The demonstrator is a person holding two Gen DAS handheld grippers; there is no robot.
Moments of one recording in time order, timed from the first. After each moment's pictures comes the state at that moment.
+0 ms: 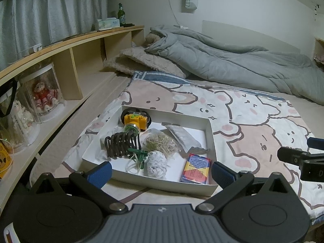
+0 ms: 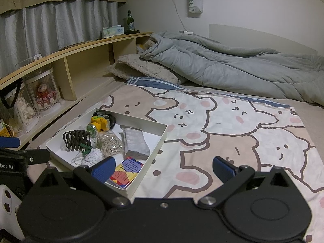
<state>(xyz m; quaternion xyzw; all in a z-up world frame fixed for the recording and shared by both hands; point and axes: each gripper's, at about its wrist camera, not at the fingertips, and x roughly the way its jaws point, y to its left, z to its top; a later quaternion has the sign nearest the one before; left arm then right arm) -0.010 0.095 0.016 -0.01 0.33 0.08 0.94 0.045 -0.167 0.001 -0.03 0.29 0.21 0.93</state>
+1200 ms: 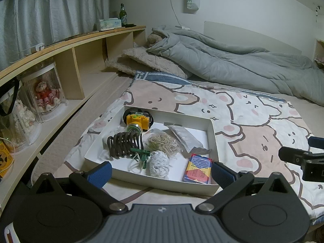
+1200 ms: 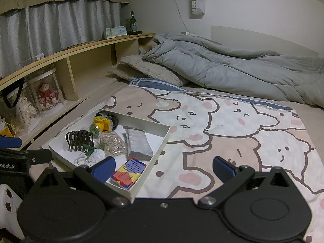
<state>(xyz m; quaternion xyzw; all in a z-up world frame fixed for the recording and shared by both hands) -0.014 0.101 0.017 -0.02 0.33 0.08 0.94 0.041 -0.160 0.007 -0.03 0.29 0.21 0.93</state>
